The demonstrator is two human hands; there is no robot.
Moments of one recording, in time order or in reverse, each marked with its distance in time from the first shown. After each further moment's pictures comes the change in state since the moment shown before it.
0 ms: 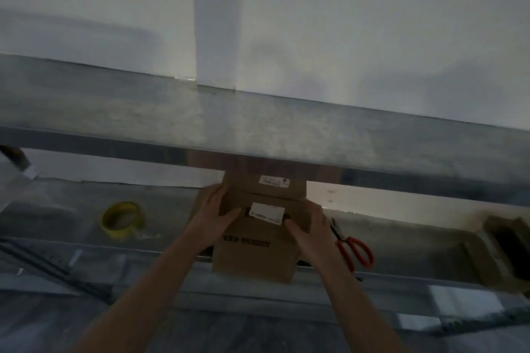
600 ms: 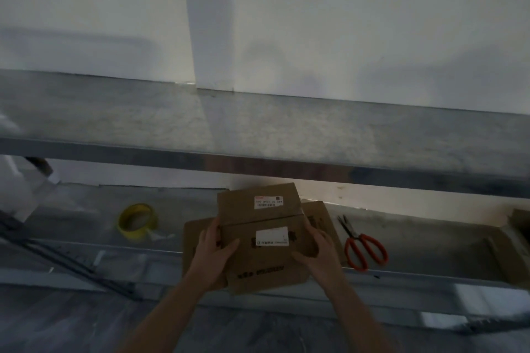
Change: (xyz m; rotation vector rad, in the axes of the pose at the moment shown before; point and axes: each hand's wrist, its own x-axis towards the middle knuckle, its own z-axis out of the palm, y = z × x) left_hand -0.049 -0.045 0.027 -0.100 0.151 -0.163; right_hand -0.011 0.053 0.020 0.101 -0.193 0.131
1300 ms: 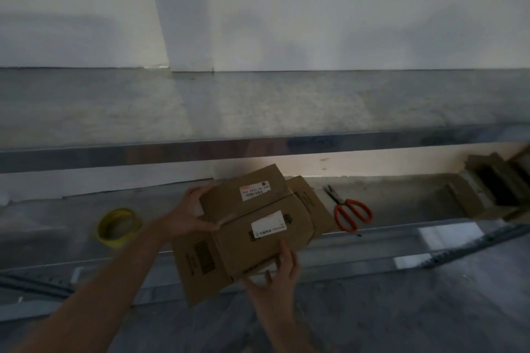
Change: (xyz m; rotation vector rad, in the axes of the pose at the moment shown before) left_hand 0.084 0.020 -0.074 0.311 -0.492 0.248; right_hand -0.080 -0.006 0.155 0.494 0.375 -0.012
